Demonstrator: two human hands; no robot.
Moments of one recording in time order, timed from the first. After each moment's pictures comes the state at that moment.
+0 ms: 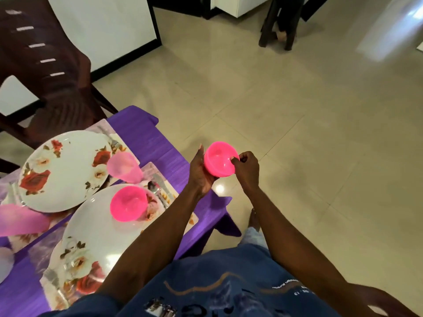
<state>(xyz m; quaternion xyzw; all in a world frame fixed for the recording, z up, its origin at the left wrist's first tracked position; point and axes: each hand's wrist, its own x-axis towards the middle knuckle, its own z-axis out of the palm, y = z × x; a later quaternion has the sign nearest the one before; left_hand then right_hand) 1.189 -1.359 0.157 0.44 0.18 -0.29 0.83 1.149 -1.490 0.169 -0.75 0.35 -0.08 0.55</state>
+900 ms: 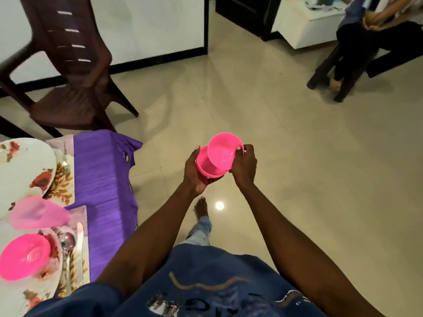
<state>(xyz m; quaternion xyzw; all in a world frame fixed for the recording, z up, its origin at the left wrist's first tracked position) 1.440 -1.571 0.154 0.34 0.28 -0.17 0.88 1.454 -1.703 0.191 -0.82 0.22 -0.02 0.53</state>
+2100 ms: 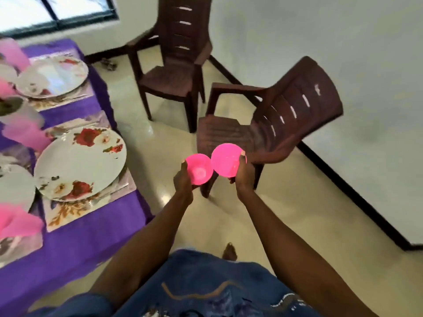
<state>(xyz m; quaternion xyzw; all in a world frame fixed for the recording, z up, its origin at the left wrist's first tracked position) 1.821 -1.146 0.157 0.11 0.63 0.47 0.61 1.975 -1.161 0.197 -0.73 -0.22 0.43 0.48</state>
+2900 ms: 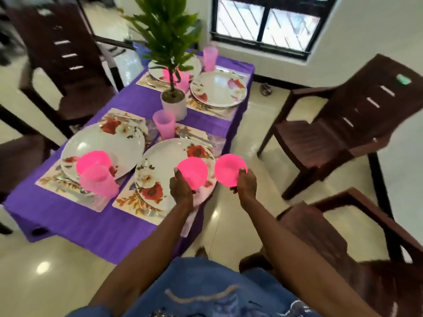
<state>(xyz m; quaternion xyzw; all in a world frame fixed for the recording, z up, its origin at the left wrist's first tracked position) 1.596 -1.016 0.148 -0.15 0.73 0.64 0.21 1.710 -0.895 0.175 -0.57 -0.58 0.55 0.21</state>
